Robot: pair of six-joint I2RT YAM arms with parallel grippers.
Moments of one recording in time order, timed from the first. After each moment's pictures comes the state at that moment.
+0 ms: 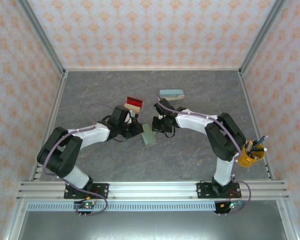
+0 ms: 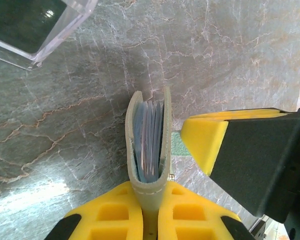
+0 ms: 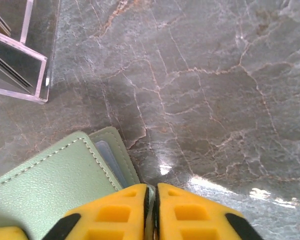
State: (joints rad) left arm -0.45 1.57 0.75 -0.06 0.45 -0.85; right arm 0.67 1.84 1.16 -0.44 -0.20 0.73
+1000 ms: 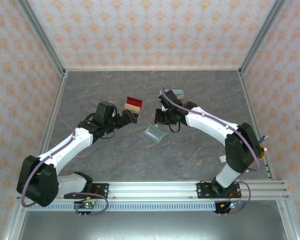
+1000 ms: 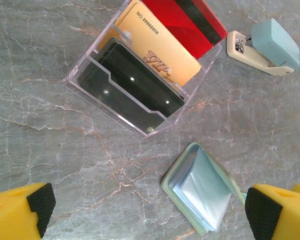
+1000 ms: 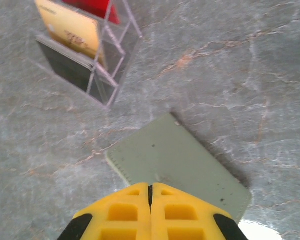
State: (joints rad) left arm -0.37 1.23 0.78 -0.37 0.07 -0.83; right arm 0.67 1.64 1.22 -0.57 -0.10 0.63
